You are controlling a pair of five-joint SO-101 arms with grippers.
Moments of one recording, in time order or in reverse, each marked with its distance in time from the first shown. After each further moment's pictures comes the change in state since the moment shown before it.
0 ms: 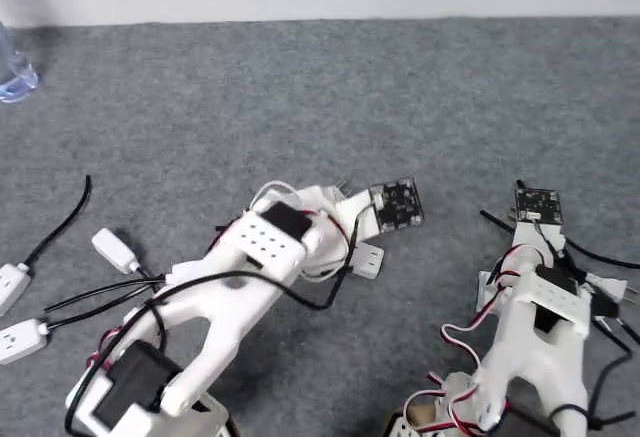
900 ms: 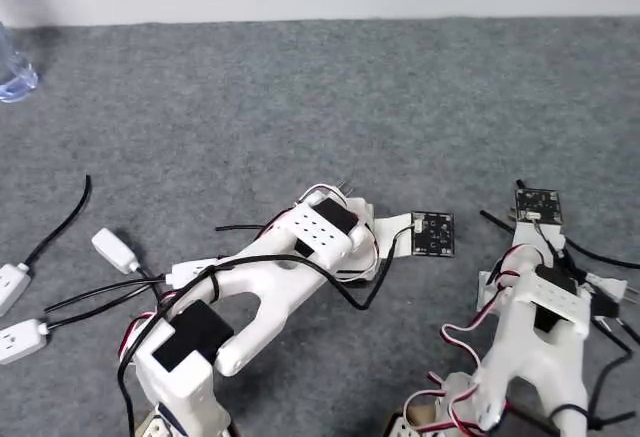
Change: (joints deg) left arm 5.1 19.5 -14.4 3.0 -9.8; right arm 0.0 0.0 0.0 0.0 0.0
